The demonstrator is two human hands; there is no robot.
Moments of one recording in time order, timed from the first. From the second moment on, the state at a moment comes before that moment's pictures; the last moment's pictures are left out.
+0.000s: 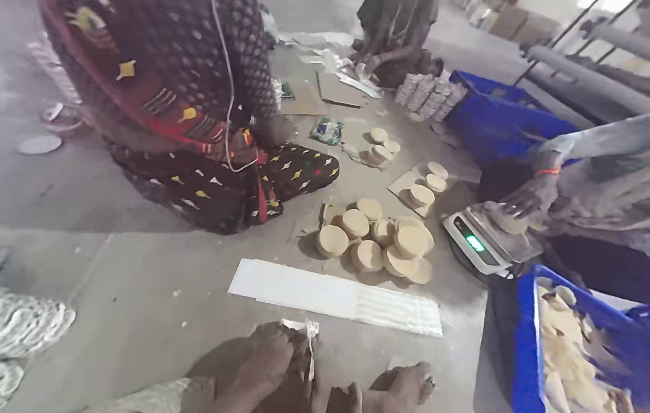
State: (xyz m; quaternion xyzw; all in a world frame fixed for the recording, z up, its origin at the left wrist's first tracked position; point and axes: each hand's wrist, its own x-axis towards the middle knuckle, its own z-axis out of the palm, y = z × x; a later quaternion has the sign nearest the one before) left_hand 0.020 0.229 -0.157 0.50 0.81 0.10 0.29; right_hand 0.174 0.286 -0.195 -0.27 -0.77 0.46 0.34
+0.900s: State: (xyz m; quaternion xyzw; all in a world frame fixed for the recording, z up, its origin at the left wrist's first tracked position) left_hand -0.007 0.229 -0.178 0.41 0.79 0.26 0.38; right_hand 0.117 0.340 -0.136 -0.22 -0.95 0.18 -0.12
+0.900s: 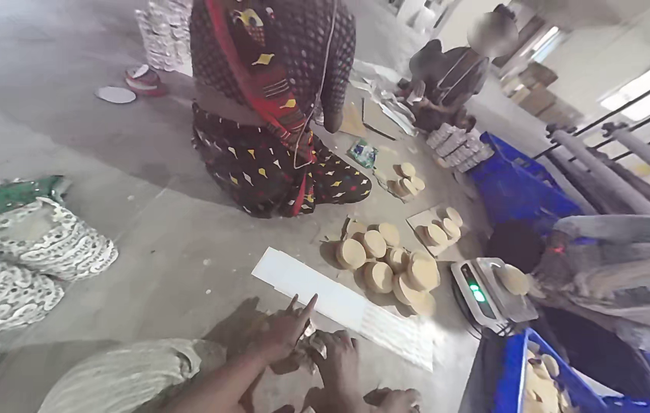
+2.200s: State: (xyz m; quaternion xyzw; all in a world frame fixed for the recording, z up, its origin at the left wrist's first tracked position) left_hand 0.062 0.209 -0.195 -0.01 0.69 0.56 0.46; right_hand 0.164 0.350 -0.176 -0.46 -0.58 0.67 -0.01
